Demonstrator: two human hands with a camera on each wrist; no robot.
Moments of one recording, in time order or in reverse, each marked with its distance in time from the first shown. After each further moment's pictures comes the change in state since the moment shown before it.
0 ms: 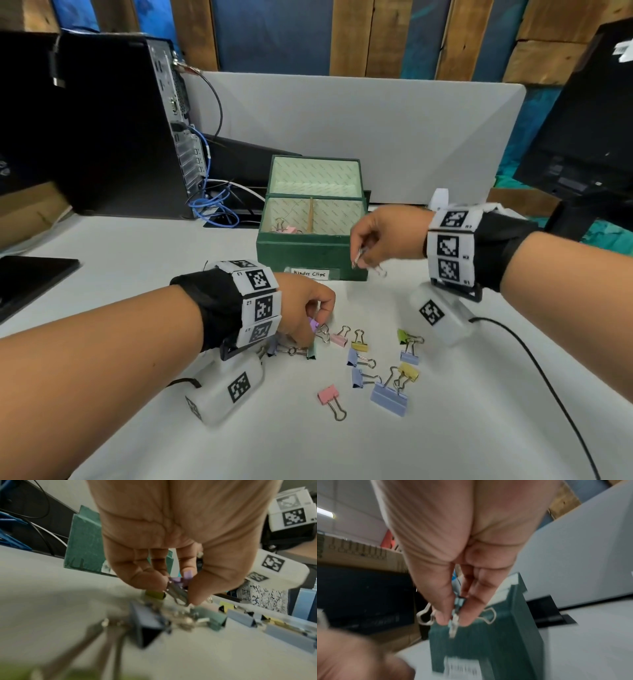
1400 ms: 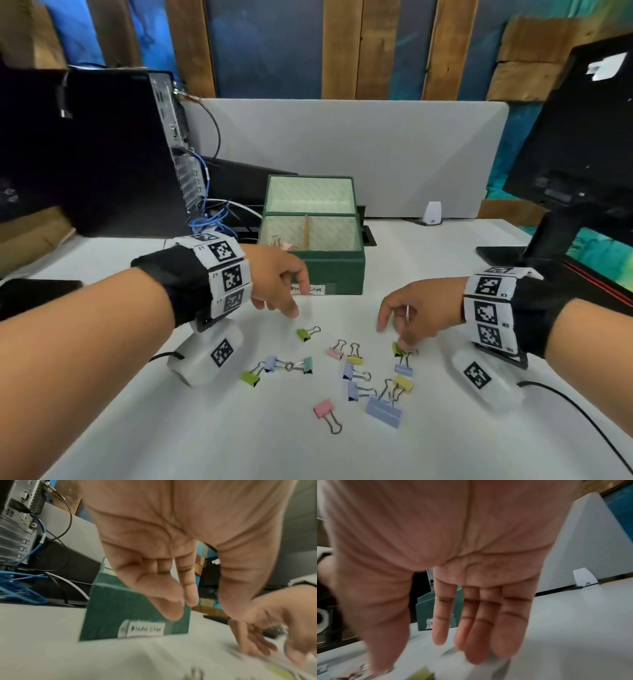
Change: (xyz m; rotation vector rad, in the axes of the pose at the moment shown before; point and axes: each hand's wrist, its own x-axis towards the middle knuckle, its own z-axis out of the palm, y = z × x) left_hand -0.013 -0.011 -0.051 -0.151 0.042 -0.138; right_hand -0.044 0.047 0.034 0.066 -0.370 0.144
